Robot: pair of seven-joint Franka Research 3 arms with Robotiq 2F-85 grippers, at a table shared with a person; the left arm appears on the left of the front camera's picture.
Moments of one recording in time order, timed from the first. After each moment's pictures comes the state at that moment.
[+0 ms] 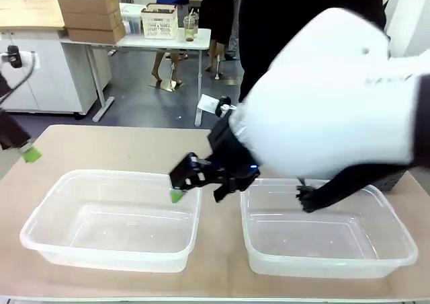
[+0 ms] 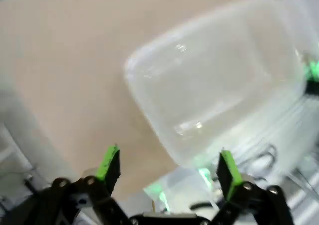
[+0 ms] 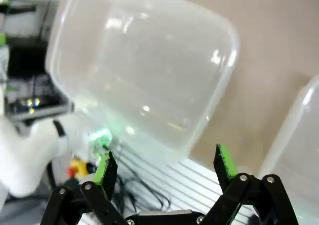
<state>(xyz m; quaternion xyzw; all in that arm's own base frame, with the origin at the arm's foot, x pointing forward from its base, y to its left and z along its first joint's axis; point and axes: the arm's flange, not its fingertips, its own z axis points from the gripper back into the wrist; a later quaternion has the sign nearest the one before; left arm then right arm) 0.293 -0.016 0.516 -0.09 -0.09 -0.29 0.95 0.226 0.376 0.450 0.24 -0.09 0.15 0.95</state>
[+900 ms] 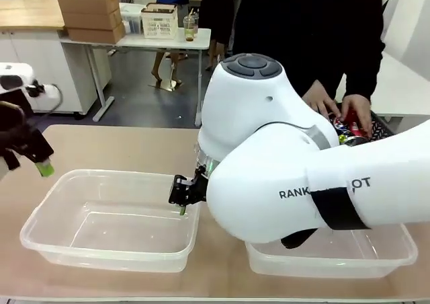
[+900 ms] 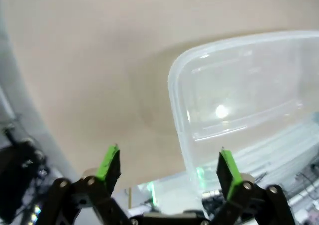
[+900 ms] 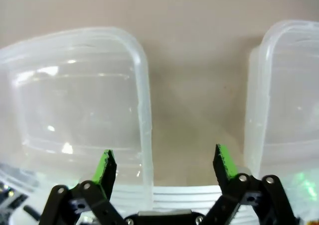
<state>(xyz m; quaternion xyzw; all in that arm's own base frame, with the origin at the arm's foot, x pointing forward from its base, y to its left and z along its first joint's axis) 0.337 -0.010 0.439 -0.08 0.01 -0.18 0.98 0.241 0.406 0.390 0.07 -0.08 -0.05 0.99</state>
